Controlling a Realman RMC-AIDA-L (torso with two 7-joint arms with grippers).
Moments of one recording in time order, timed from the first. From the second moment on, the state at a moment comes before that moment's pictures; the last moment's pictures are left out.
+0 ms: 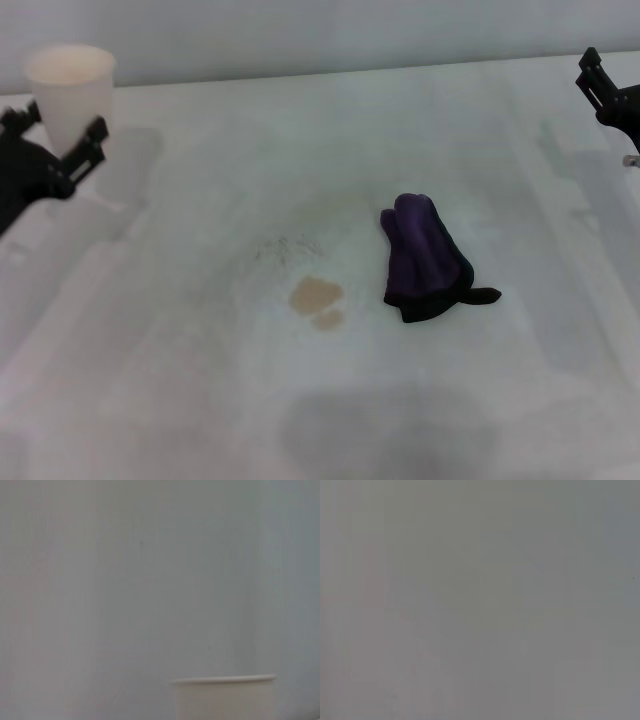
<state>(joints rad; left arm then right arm) -0.60 -2.07 2.84 -0.17 -0.94 1.26 -0.57 0.52 2.03 -0.46 0.12 2.31 1.21 -2.81</state>
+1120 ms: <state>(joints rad) -0.40 -2.09 2.84 0.12 -0.98 1.06 -0.23 0.51 2.02 -0.45 0.12 2.31 1.23 -2.81</state>
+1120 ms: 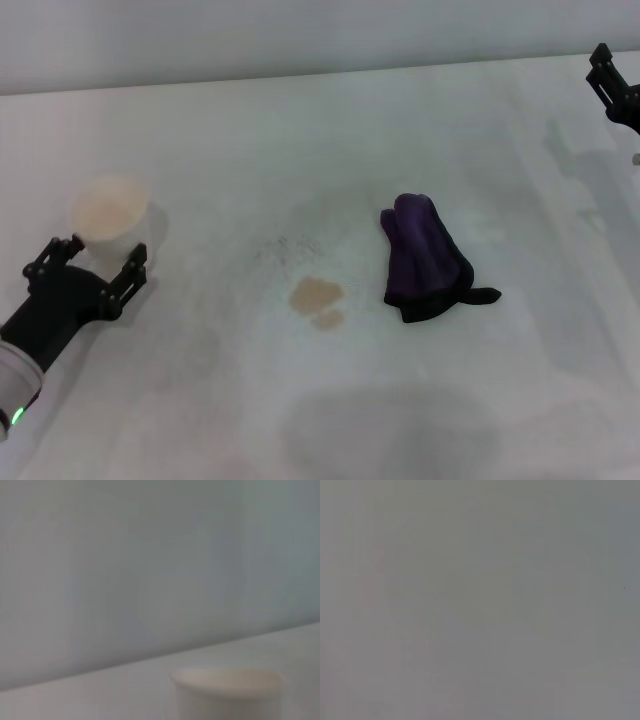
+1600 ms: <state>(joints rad) -0.37 -2.09 2.84 0.14 -1.00 1.05 -0.23 0.50 2.02 -0.45 0.11 2.31 1.23 -2.81</state>
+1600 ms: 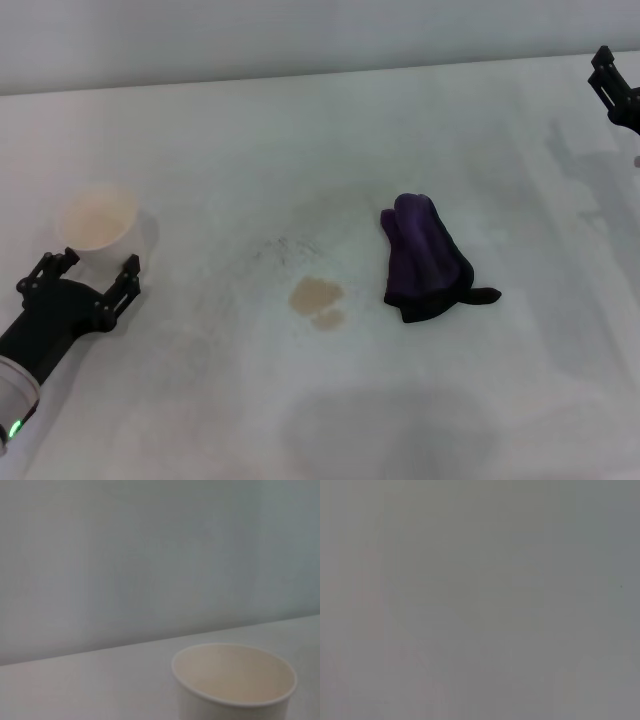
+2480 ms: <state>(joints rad) -0.33 -2.08 2.84 0.18 -1.02 1.09 -0.19 0.50 2.02 -0.45 0.11 2.32 1.22 -2.81</state>
